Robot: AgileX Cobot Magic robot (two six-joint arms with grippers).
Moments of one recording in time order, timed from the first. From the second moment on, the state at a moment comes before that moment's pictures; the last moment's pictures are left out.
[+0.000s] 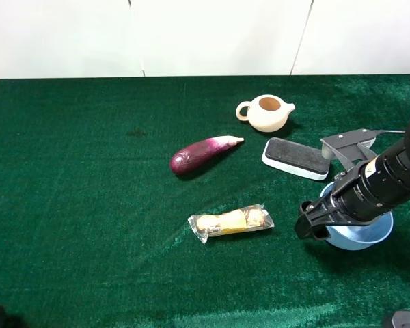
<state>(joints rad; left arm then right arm) -0.43 -0.01 -0.50 -0.06 1.06 0.05 0.42 1.47 -0.43 0.20 0.44 -0.08</state>
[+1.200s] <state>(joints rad) -0.43 -0.01 -0.50 -0.06 1.06 0.05 0.42 0.41 -0.65 0.03 1.20 0.02</state>
